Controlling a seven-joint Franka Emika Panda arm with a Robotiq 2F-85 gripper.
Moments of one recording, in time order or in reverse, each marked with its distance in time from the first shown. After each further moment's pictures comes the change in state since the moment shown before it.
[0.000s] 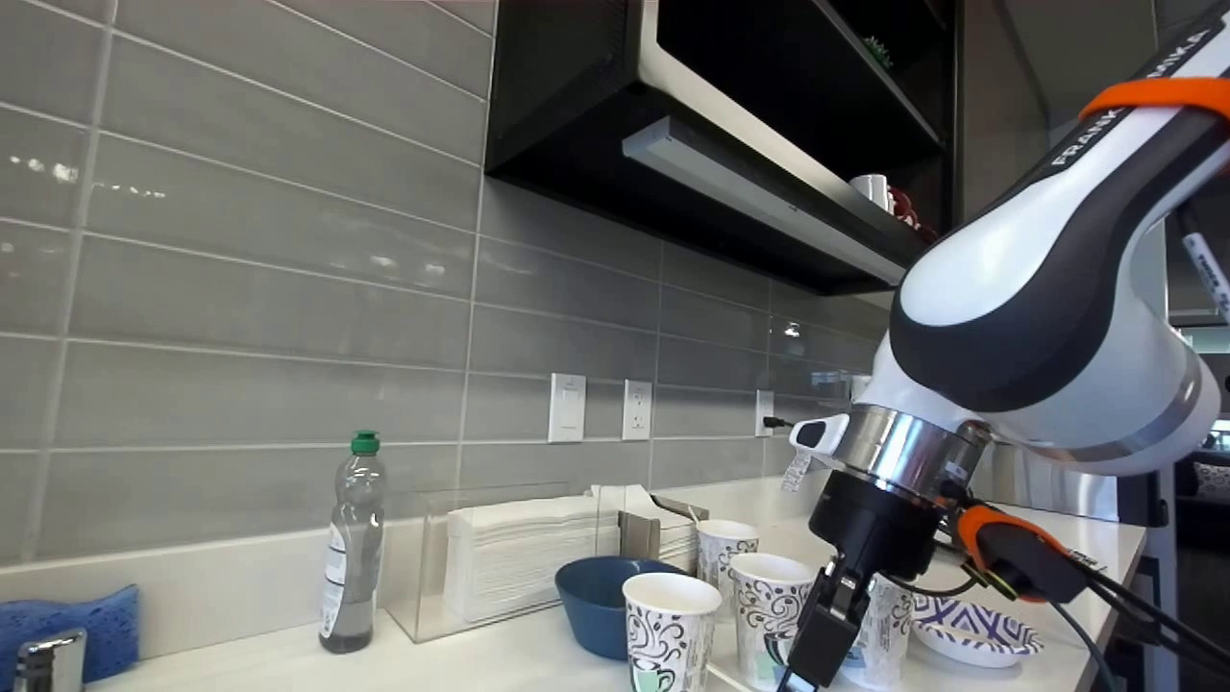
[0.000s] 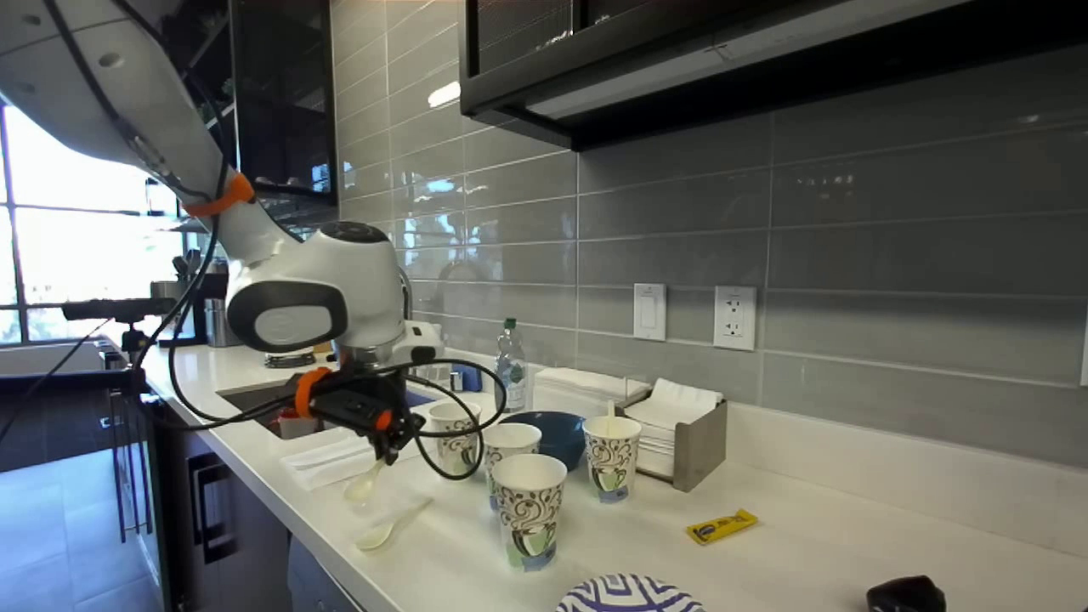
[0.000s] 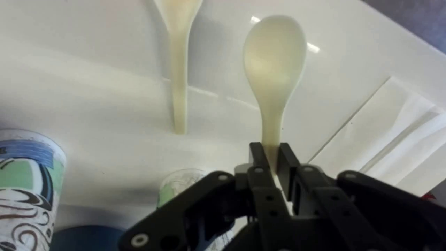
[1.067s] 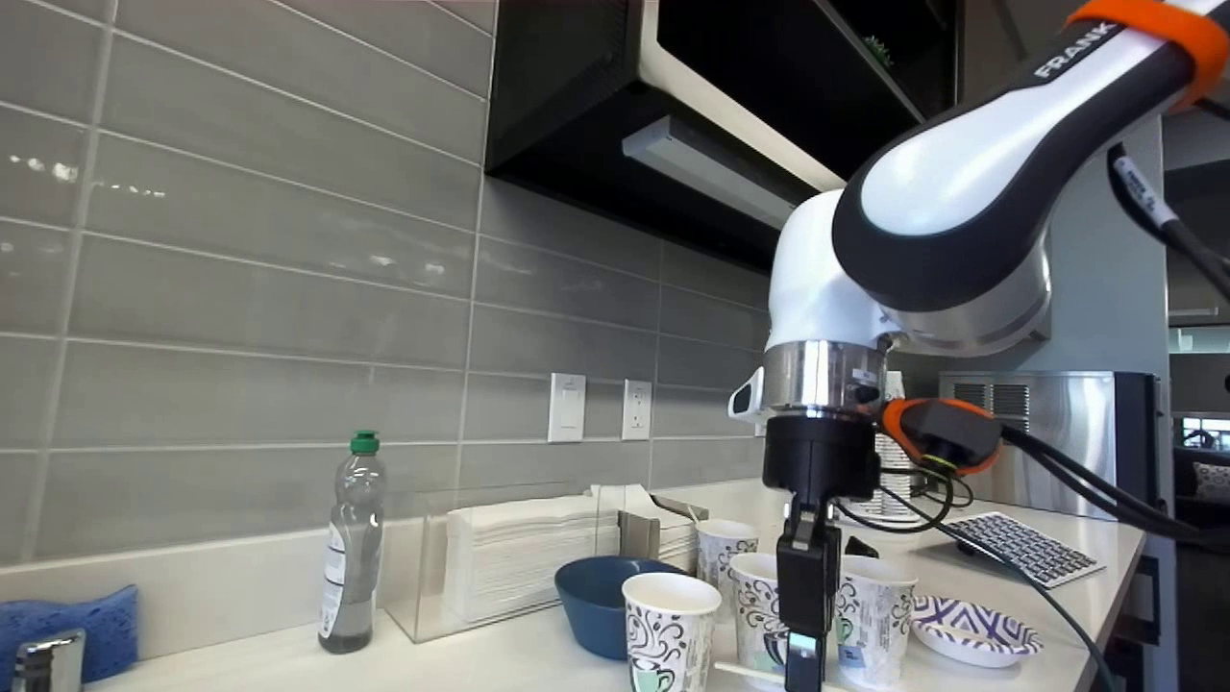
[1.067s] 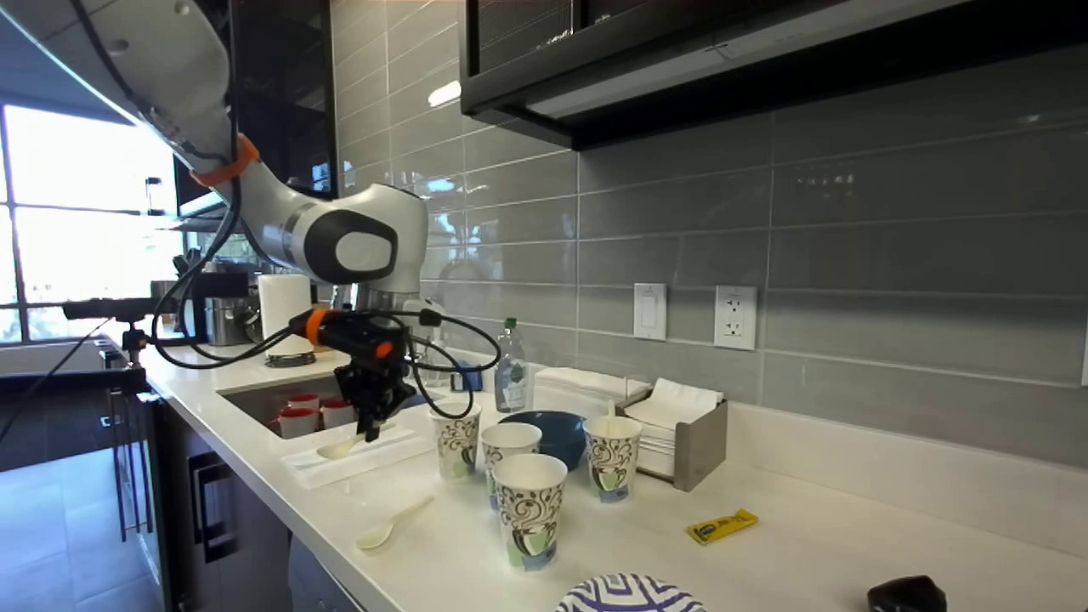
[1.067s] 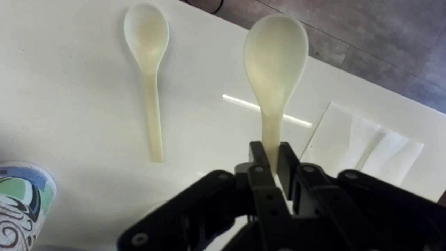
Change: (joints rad) arm 0.118 0.048 -0.165 0.243 -0.479 -0.481 0.493
